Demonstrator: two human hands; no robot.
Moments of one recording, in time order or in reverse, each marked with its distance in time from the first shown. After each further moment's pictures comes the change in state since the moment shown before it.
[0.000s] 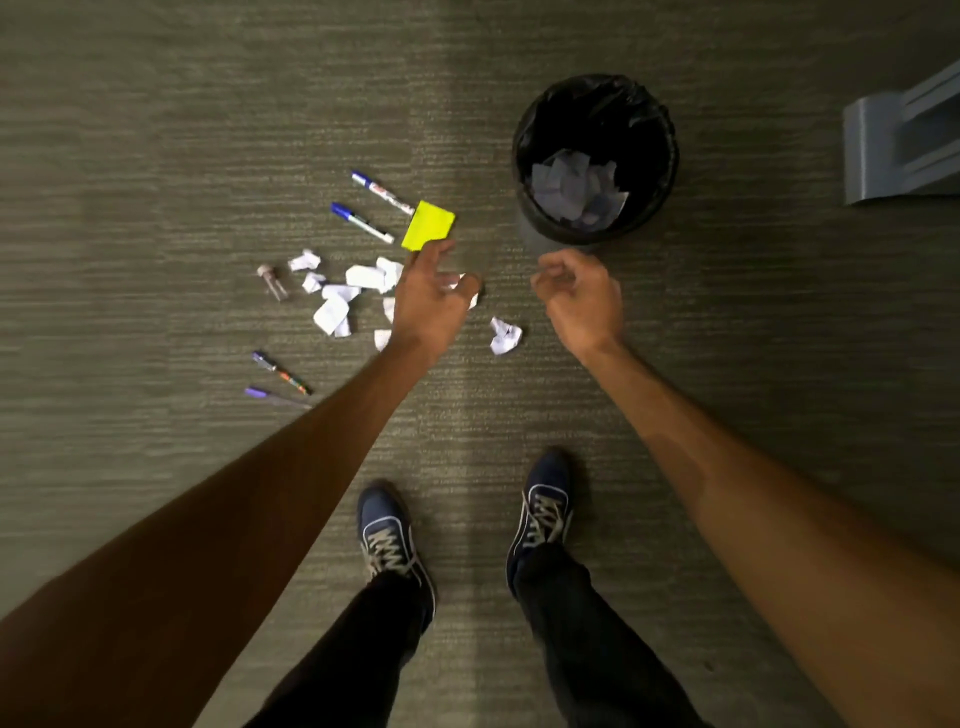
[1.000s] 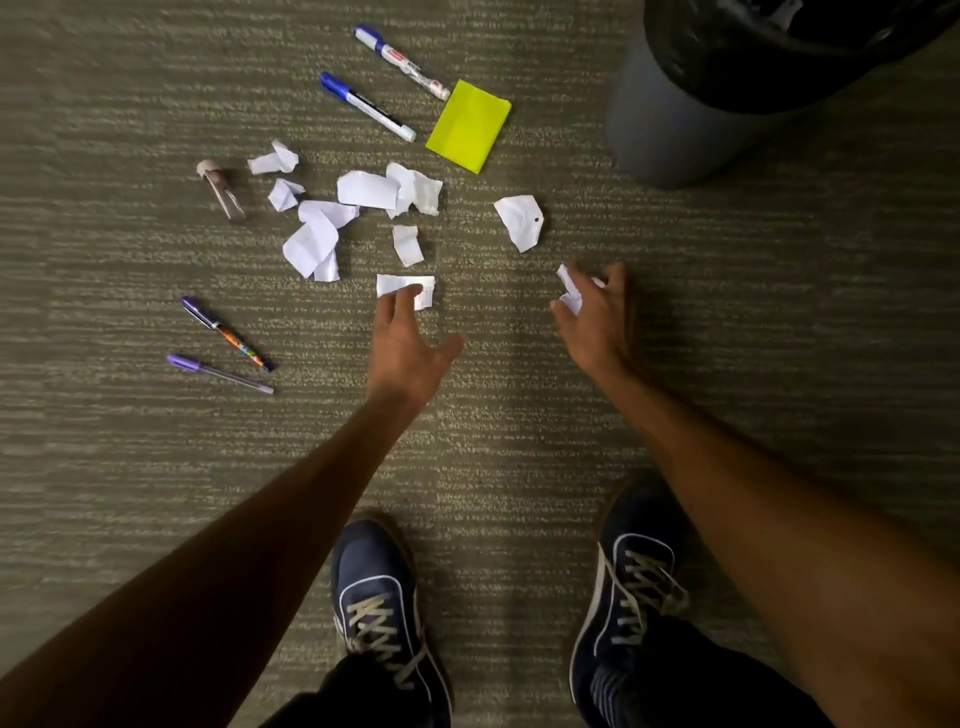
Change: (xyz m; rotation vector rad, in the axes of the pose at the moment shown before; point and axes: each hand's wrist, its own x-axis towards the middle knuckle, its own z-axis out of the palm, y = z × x) left_hand 0.037 -0.311 -0.003 0.436 0.063 0.012; right_hand 0.068 0.225 0.232 -0.493 0.060 -0.161
